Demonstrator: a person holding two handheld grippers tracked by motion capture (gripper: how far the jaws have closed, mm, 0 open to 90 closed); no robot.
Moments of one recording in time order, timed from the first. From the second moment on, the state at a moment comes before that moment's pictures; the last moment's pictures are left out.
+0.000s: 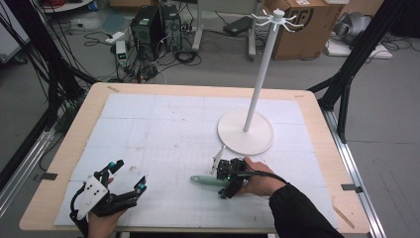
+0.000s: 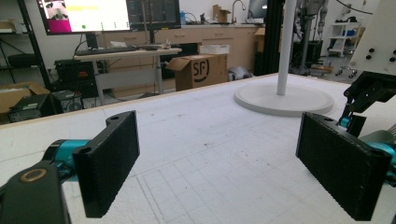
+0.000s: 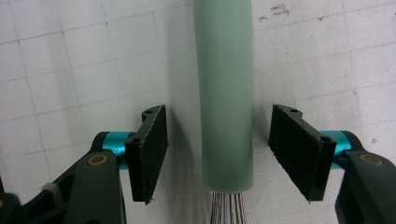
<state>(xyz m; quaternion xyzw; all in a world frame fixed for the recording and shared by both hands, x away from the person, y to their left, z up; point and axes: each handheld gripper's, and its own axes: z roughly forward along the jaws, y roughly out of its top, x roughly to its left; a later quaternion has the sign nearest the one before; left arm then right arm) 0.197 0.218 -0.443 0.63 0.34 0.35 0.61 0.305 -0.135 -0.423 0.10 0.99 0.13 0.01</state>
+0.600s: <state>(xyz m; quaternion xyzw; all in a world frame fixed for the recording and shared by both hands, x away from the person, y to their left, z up) 0.197 0.217 -0.443 0.63 0.34 0.35 0.60 0.324 -0.144 -0.422 0.11 0.98 0.16 -0.05</state>
